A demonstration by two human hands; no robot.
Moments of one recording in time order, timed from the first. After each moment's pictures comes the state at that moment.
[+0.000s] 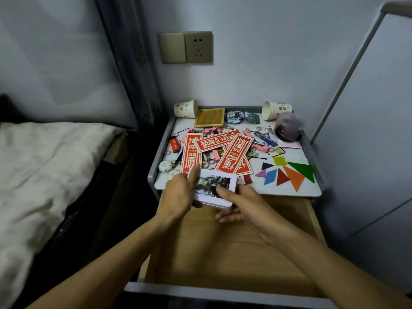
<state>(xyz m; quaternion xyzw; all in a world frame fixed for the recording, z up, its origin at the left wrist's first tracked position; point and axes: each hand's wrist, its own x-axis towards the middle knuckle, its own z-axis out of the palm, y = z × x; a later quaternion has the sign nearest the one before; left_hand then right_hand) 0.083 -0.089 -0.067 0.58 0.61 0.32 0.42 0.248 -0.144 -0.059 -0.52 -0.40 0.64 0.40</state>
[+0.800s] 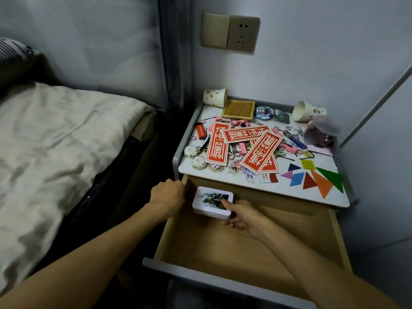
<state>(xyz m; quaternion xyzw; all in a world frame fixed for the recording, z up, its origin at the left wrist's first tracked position) 0.007 -0.080 -0.126 0.69 0.72 -0.09 0.09 0.207 -0.108 -0.158 -0.65 -0.34 0.64 0.24</state>
